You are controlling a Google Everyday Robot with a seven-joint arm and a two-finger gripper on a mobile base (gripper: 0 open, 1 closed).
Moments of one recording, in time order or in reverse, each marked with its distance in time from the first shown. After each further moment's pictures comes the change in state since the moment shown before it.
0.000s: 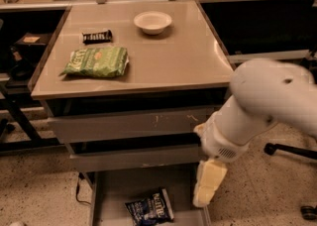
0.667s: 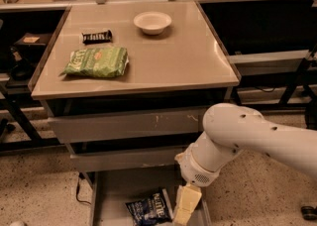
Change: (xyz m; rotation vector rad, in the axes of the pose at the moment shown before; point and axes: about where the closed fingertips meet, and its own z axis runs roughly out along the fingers) arm -0.009 0.024 0.116 -0.157 -0.073 0.010
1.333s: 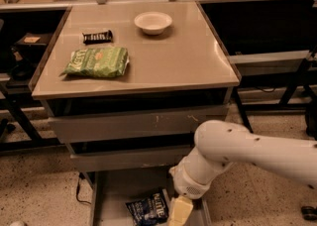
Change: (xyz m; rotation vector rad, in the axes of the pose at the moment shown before) arm 0.004 0.005 0.045 -0.043 -0.017 0.022
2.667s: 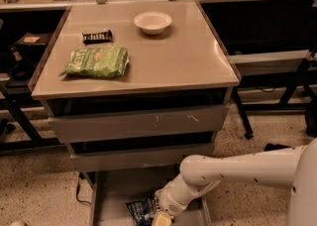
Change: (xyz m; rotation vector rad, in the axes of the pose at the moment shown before) arm 0.021 -0.038 0.176 -0.133 -0.160 0.122
